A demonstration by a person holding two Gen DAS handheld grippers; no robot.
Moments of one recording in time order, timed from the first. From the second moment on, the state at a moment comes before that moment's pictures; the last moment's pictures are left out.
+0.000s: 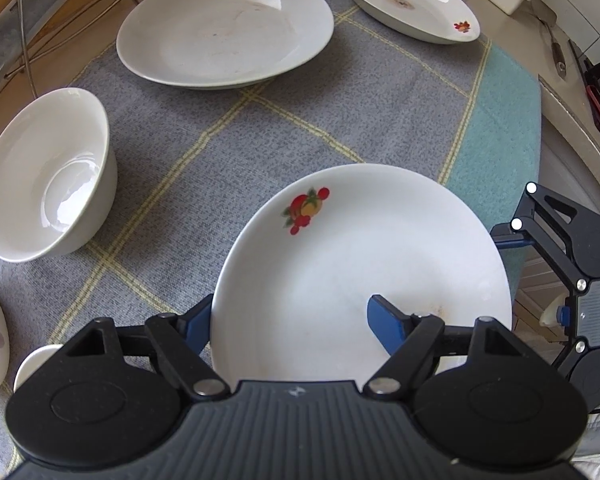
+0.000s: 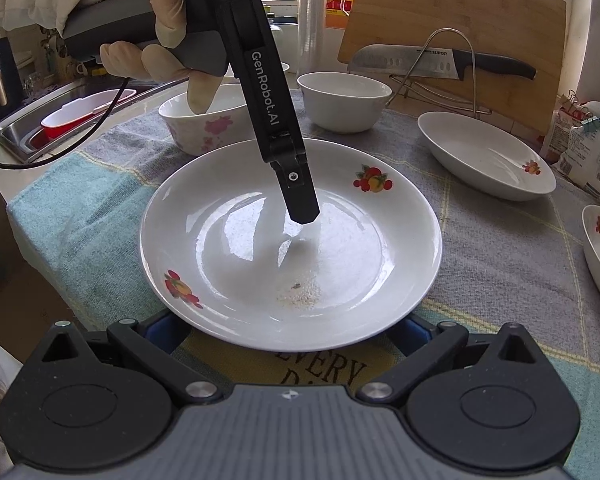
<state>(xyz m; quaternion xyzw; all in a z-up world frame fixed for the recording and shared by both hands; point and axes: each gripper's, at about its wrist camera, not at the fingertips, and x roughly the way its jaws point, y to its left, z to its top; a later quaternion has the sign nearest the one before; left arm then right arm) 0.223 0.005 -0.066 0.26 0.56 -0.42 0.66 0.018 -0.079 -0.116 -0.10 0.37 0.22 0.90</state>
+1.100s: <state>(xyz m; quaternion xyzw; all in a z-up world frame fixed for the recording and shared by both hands) 0.225 -0.003 -0.070 0.21 0.59 -0.45 0.64 0.020 -0.101 -0.111 -0.09 0.39 0.22 0.89</state>
